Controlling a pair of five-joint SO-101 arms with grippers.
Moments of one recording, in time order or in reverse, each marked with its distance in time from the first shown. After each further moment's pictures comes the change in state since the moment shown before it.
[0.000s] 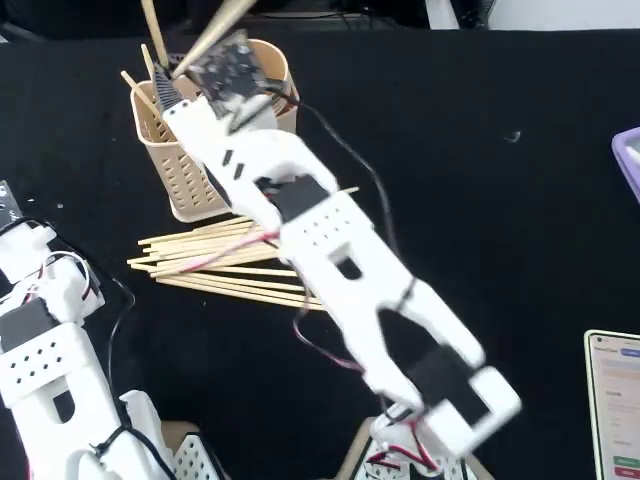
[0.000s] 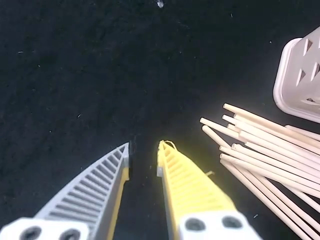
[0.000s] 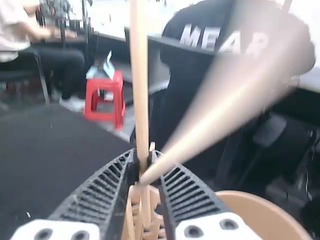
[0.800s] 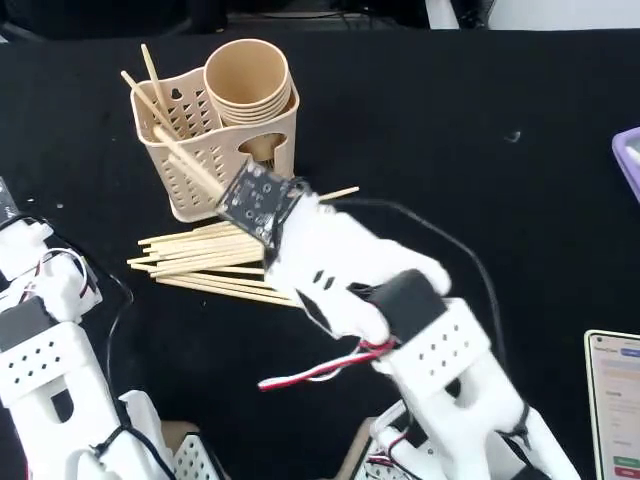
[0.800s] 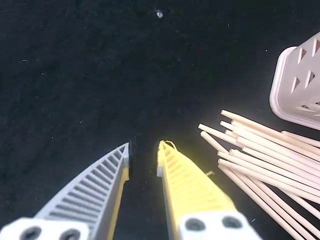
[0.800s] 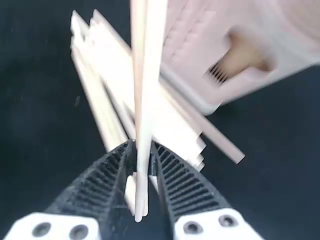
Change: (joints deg) left arm 0.0 0.1 -1.4 0.0 0.0; right arm -0.1 -45.4 21.5 60.7 16.1
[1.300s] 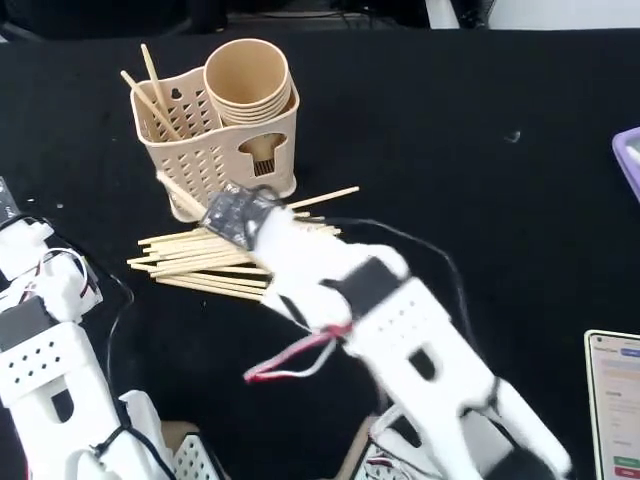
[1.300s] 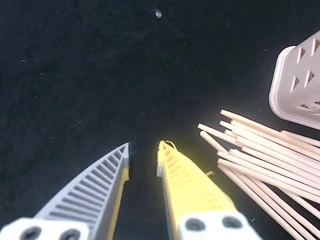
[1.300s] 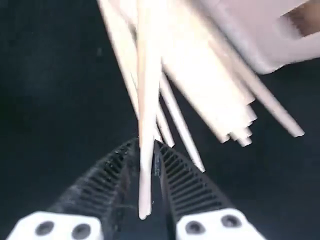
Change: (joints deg) left arm 0.3 0.0 0.0 0.0 0.0; right arm -1.8 5.4 8.5 1.6 0.4
